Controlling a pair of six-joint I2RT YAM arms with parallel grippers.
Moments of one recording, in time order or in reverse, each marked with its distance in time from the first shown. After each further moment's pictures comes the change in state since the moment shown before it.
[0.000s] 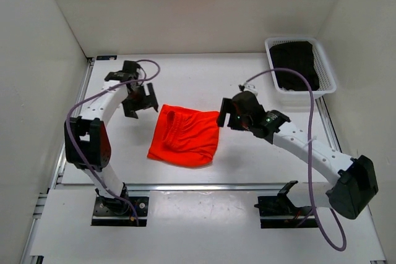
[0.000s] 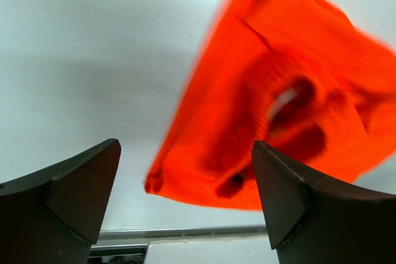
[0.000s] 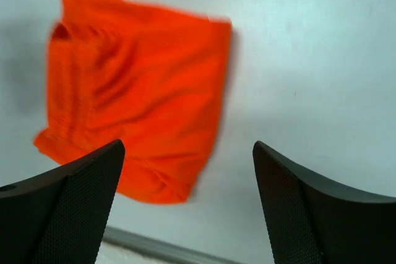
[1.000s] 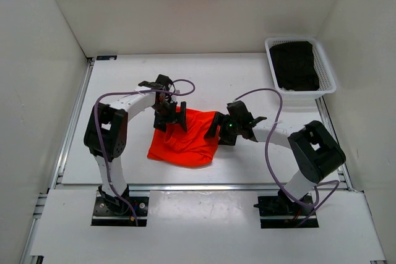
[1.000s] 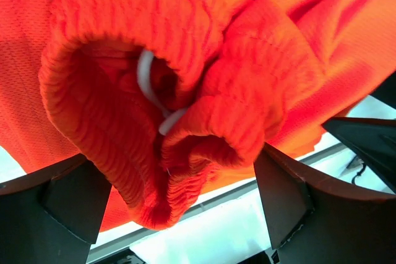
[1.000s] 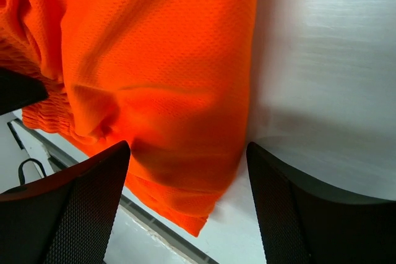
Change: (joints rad) left arm -0.267 0.173 -0.050 0.088 0.279 0.102; right arm -0.138 0.360 -0.259 0.462 -0.539 0.176
